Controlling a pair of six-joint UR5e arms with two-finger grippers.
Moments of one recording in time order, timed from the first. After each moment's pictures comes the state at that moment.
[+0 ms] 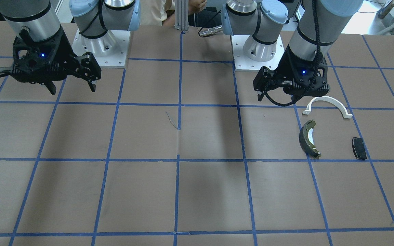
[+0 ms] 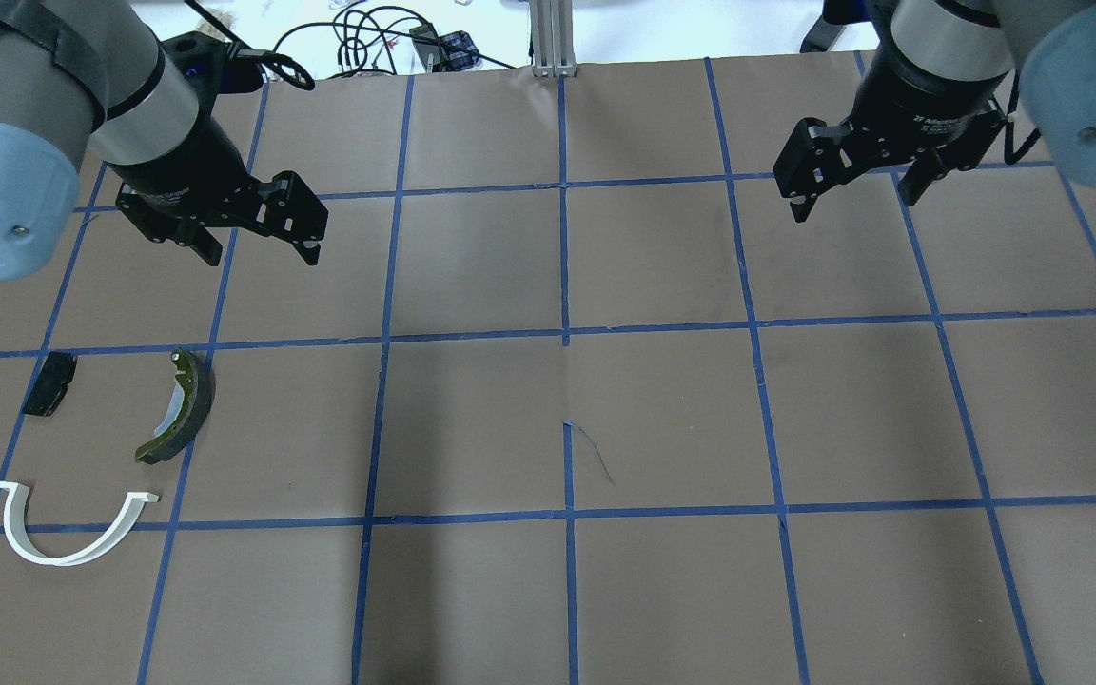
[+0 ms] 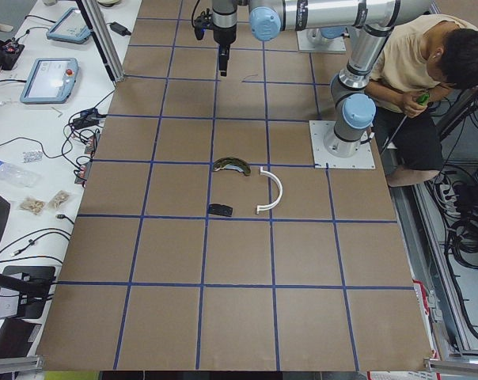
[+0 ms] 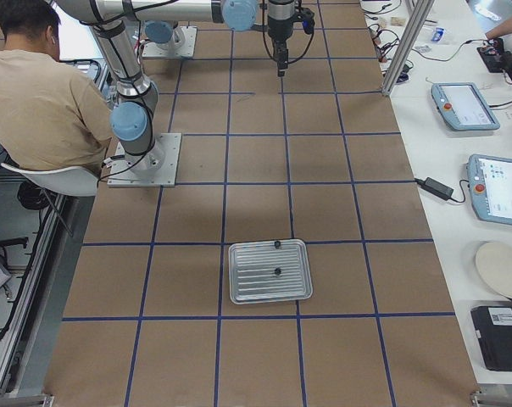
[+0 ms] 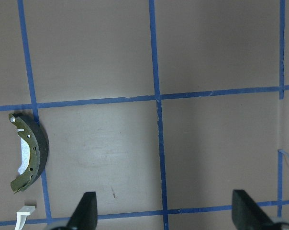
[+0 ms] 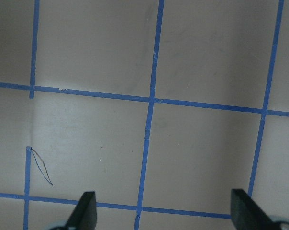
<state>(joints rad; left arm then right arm) -1.52 -1.56 -1.67 -1.46 1.55 0.10 1.56 -1.58 1.59 -1.62 -1.58 -0.13</state>
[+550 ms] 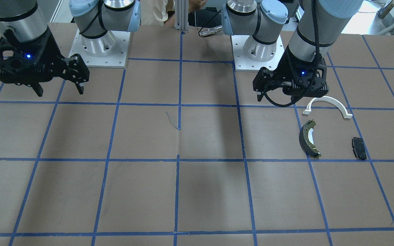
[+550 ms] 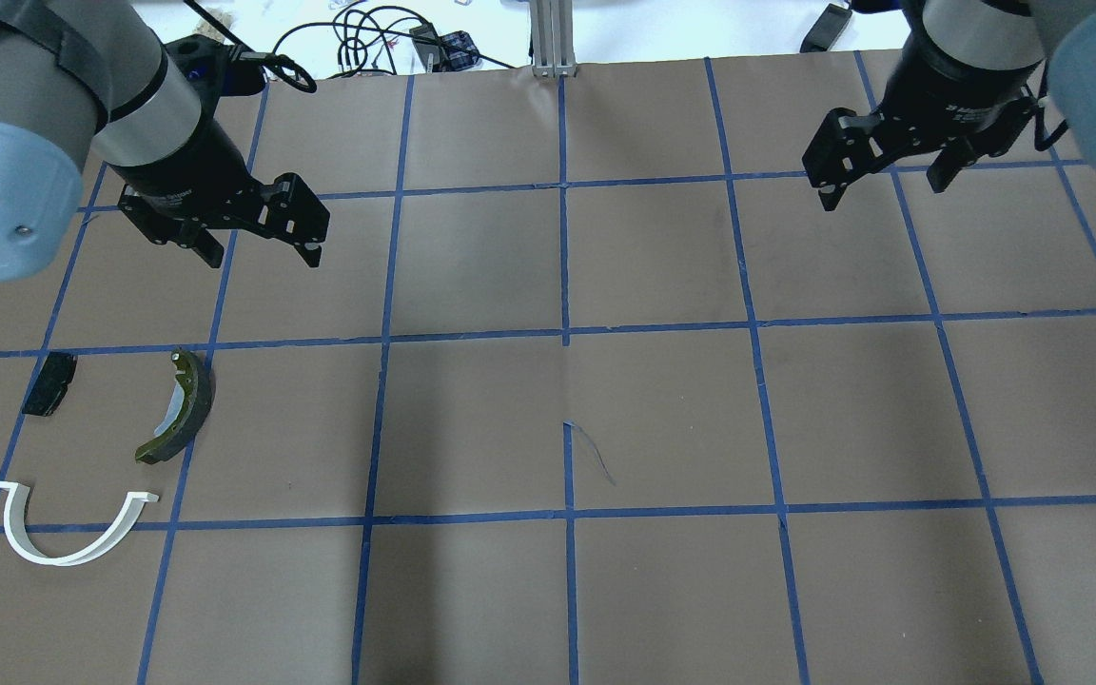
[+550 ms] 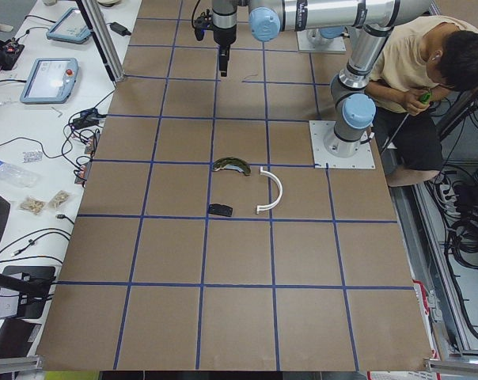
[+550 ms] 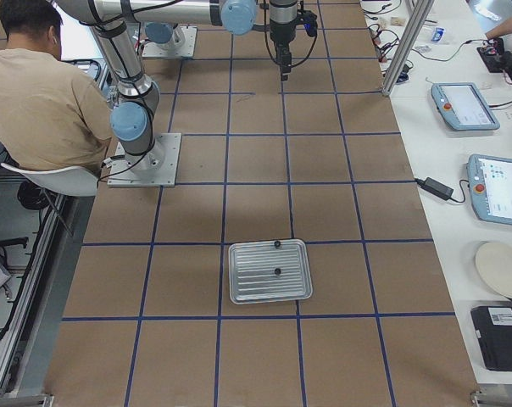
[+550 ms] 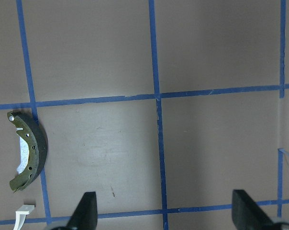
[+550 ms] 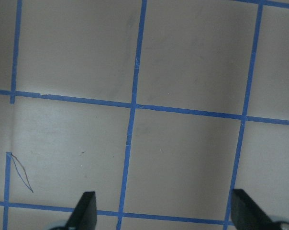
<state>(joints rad) -1.53 -1.56 -1.67 -1.46 1.55 0.10 1.47 -1.58 1.59 -1.64 -1.61 -0.22</state>
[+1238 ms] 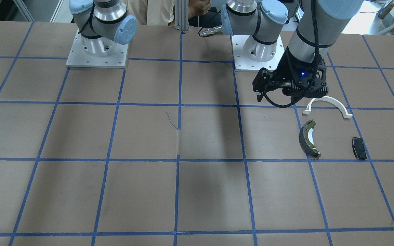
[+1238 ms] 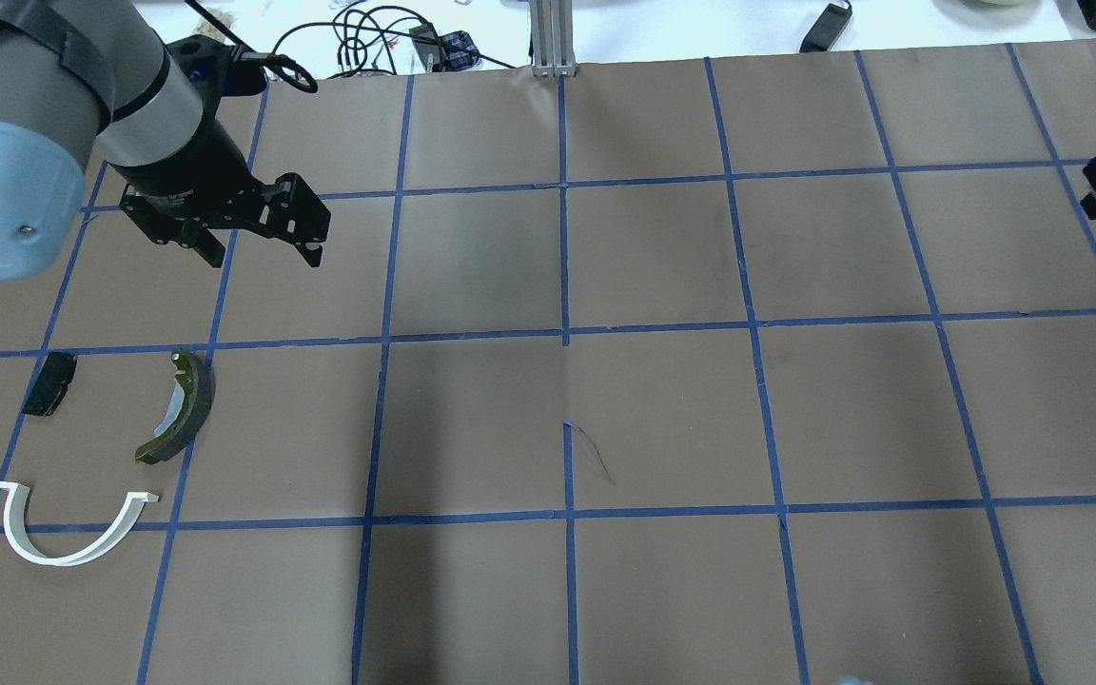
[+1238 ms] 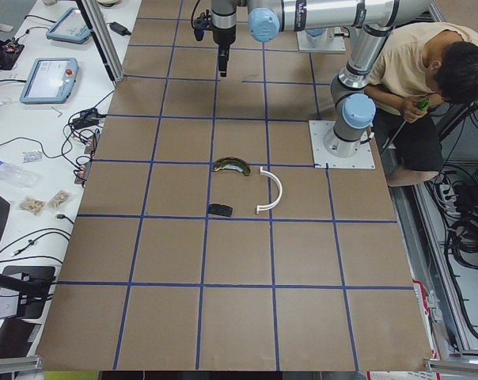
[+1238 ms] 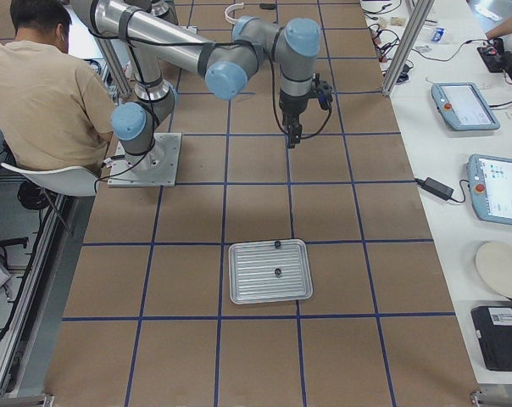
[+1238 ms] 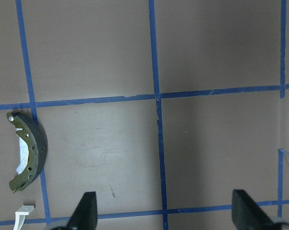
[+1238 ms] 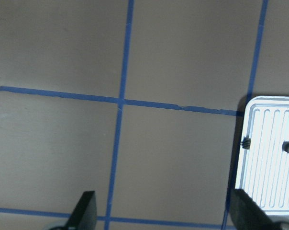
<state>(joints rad) -1.53 -1.57 -1.67 -1.46 1.55 0.10 1.00 -1.46 1.59 -1.73 -1.61 -0.71</state>
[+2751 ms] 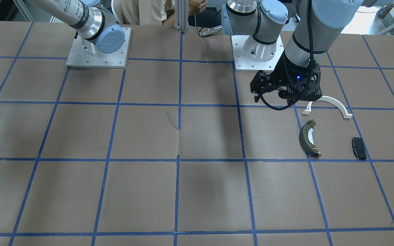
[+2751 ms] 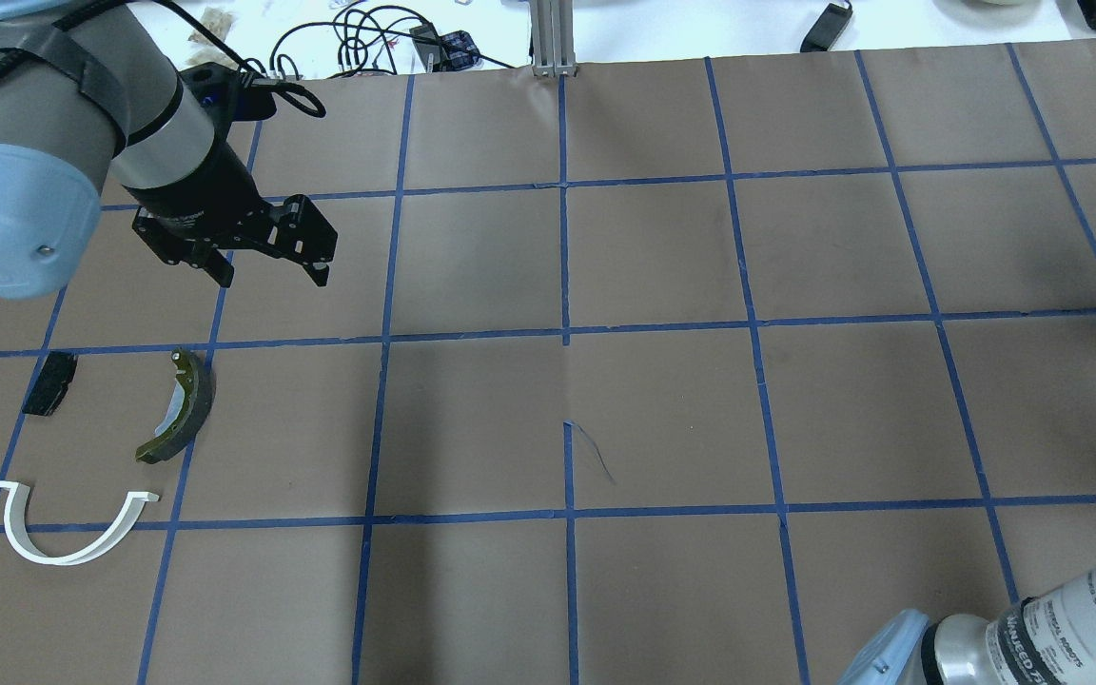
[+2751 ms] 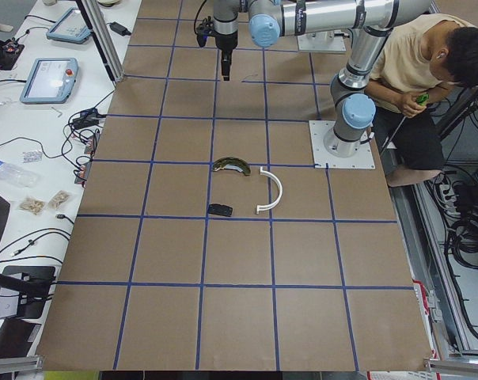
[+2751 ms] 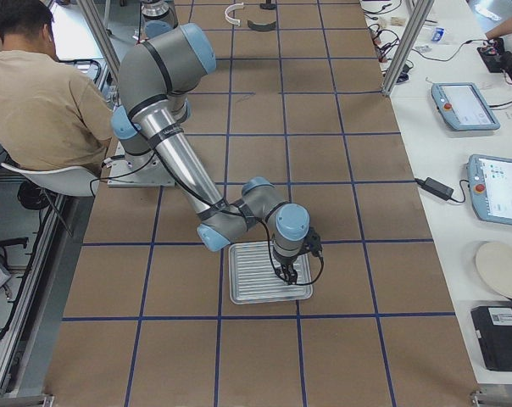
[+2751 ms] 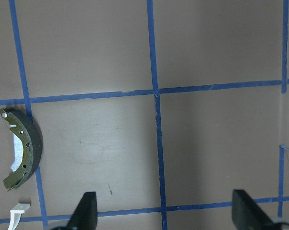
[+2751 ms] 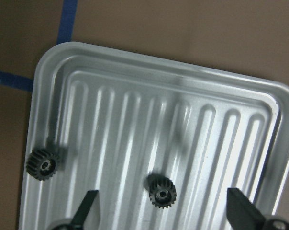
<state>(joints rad) -1.52 -1.56 -1.72 -1.45 1.55 0.10 0.66 -0.99 1.57 -2.19 -1.59 -1.17</state>
